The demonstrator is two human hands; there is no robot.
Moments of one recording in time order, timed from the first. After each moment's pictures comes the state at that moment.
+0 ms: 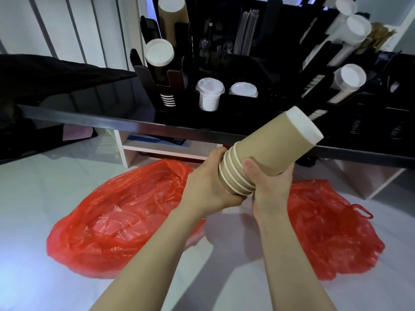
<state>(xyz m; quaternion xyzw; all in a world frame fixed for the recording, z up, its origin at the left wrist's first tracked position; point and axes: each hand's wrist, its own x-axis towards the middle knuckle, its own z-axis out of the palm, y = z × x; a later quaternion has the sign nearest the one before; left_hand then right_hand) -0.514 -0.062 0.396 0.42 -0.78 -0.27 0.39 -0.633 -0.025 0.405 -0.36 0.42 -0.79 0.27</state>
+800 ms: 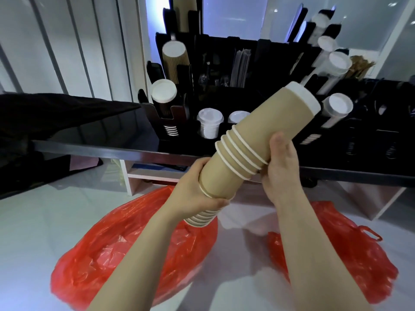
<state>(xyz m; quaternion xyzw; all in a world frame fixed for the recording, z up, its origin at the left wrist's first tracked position) -0.476 -0.102 0.426 0.34 -0.77 -0.38 0.40 -0.641 -0.048 0.489 -0.43 0.37 -0.76 0.33</state>
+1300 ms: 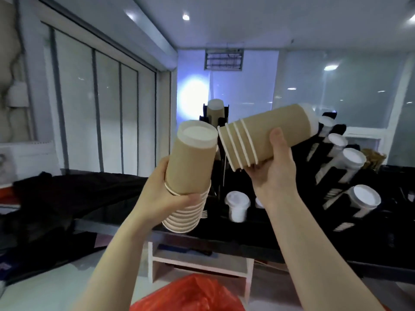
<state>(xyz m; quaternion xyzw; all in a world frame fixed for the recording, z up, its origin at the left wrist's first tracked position) -0.362 -0.151 0.579 0.31 -0.71 -0.27 0.57 -0.573 -0.121 0.635 -0.37 0.17 -0.80 0.43</state>
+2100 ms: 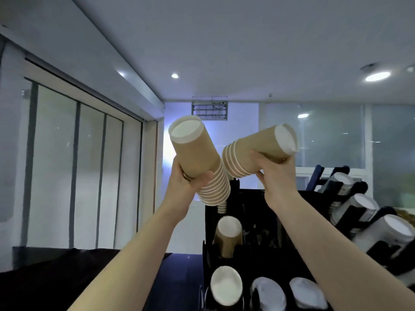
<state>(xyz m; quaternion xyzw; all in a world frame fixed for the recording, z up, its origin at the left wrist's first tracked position) -0.379 -0.348 0.720 0.12 -0.66 -0.36 0.65 -0.563 -0.284 0.751 -0.43 0.28 -0.83 0.19</state>
